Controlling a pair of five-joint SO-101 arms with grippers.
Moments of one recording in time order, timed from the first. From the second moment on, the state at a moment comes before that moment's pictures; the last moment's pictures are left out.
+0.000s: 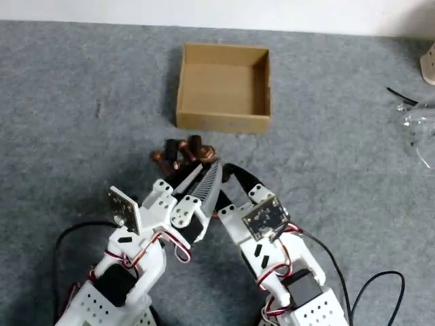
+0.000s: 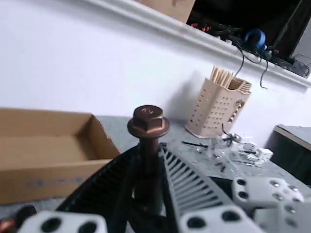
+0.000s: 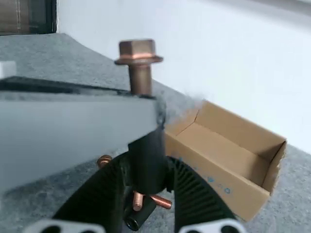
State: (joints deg) left arm 34.5 -103.1 96.1 12.5 23.8; right arm -34.7 -103.8 96.0 19.2 13.5
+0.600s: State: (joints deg) left arm 32.8 -103.2 96.1 15.6 24.0; right arm -33.3 -103.8 96.0 19.2 12.9
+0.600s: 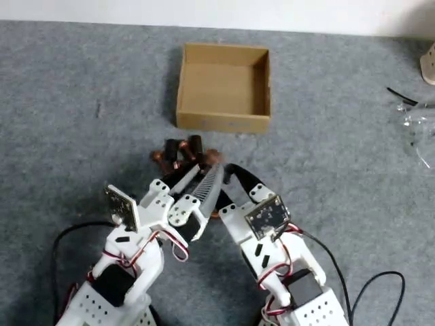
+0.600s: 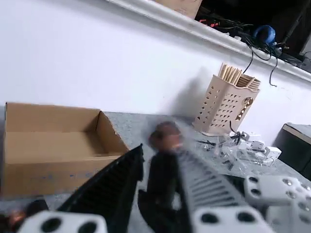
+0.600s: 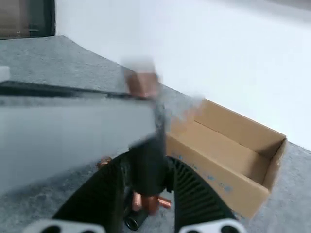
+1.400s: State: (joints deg) left arm 24.0 -102.5 91.6 19.8 24.0; right arm -30.2 -104.0 96.0 19.2 12.9
